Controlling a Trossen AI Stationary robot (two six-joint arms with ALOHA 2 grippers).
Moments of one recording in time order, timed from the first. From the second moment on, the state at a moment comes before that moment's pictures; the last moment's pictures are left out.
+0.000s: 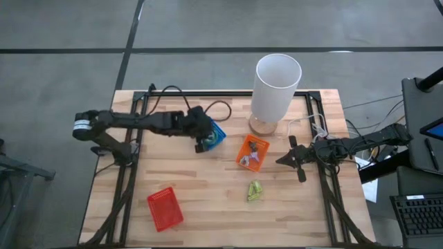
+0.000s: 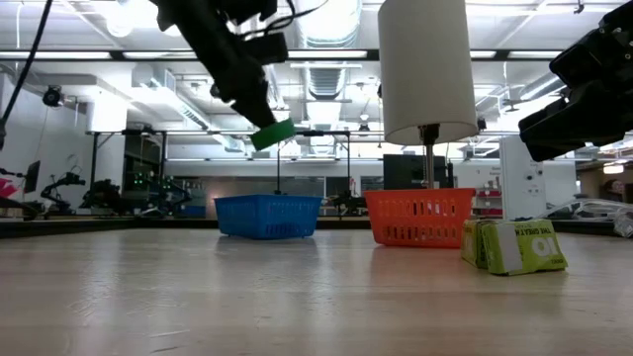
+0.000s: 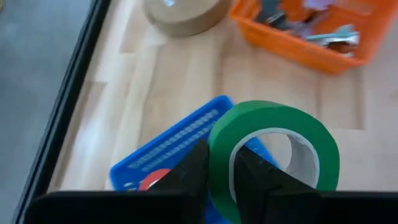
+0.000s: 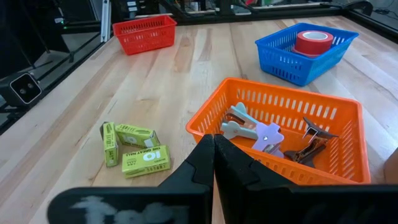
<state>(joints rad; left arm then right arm) 0.13 1.44 1.09 -0.47 -0.23 0.12 0.22 0.32 0.02 0.00 0.10 0.16</state>
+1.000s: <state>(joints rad) 0.25 1.66 1.07 -0.40 -0.14 0.10 0.22 0.32 0.02 0.00 0.10 0.16</state>
